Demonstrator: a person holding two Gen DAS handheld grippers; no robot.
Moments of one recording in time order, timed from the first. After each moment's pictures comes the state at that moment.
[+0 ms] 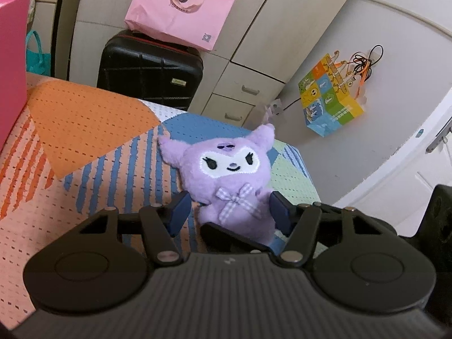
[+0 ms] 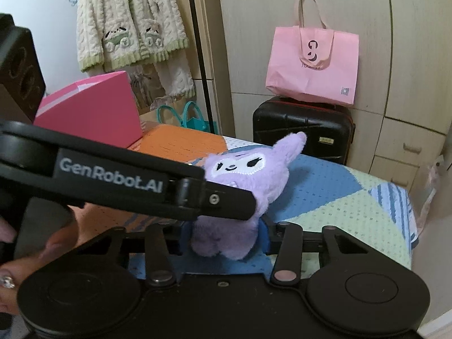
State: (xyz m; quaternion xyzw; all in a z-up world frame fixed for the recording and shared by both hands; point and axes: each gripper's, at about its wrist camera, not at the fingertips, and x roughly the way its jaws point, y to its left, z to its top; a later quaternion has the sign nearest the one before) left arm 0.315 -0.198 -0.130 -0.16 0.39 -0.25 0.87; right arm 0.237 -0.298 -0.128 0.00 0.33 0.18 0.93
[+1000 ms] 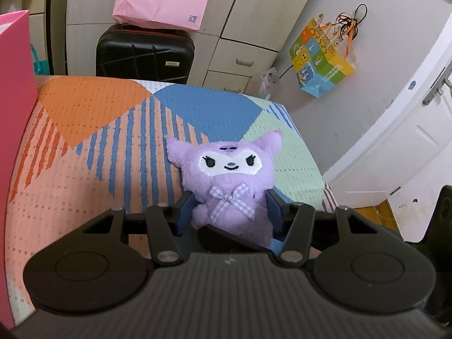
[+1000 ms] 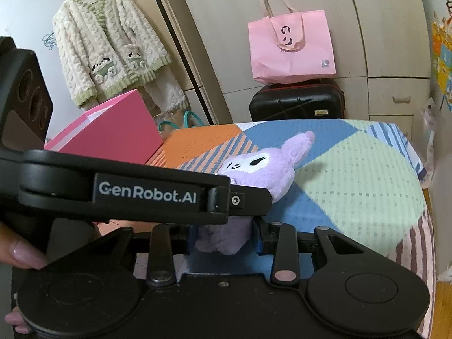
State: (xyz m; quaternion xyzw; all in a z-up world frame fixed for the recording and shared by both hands) left arm 0.265 -0.203 -0.113 -0.08 0.42 -0.26 0.87; right arm 0.179 -0.289 -0.127 0.12 0.33 0.15 0.92
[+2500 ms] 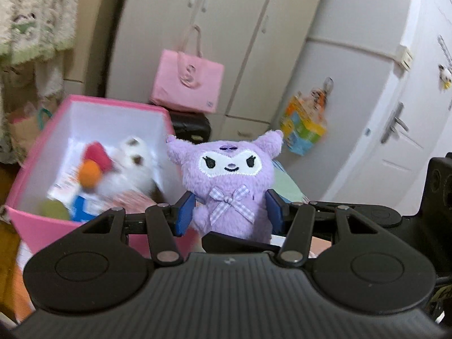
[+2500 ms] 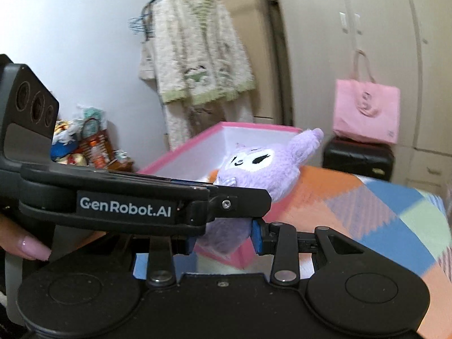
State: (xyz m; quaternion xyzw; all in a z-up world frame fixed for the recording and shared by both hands) left arm 0.102 0.012 -0.006 -0.10 0.26 -0.26 0.93; right arm 0.058 -0.091 -0.005 0.01 0.26 0.23 0.94
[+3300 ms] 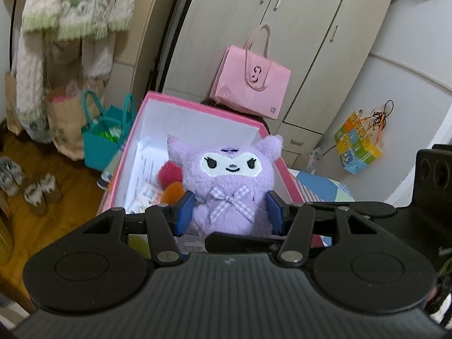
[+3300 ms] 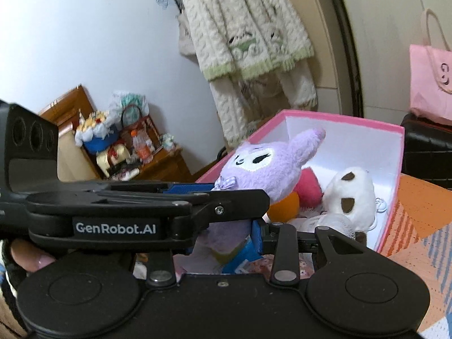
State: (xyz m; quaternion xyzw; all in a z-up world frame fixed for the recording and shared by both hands) left arm 0.200 0.095 -0.034 -0.15 0.30 -0.18 0.92; right arm 0.190 -0.027 -0.031 0.04 0.34 0.35 0.87
